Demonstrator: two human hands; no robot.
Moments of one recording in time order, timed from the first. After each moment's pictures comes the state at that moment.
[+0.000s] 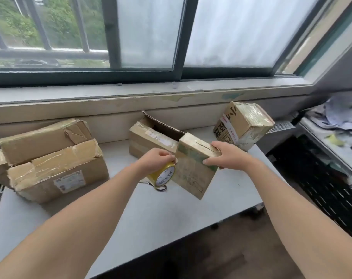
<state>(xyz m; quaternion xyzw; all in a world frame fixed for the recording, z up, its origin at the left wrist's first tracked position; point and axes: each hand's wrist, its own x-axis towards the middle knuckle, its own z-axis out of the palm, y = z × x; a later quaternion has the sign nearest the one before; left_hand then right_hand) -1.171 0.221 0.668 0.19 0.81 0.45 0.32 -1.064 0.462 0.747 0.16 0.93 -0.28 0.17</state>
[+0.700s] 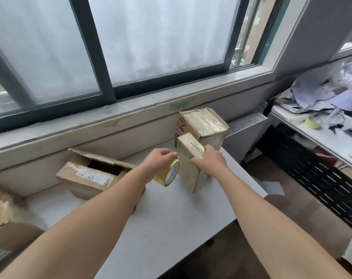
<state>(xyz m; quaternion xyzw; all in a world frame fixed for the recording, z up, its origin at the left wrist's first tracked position) -1.171 0.492 0.701 0.18 0.83 0.43 0.30 -1.071 0.663 0.692 0.38 0.87 -0.31 0.03</state>
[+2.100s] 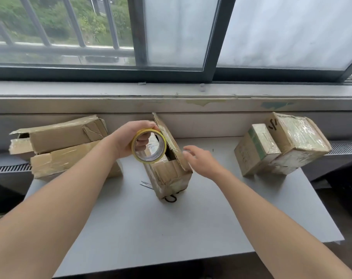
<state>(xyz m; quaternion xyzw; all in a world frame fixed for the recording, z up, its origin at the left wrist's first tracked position) -1.258 0.183 0.713 0.05 0.63 0.69 0.35 -1.181 0.435 0.653 0.05 0.92 -0.37 0.15</state>
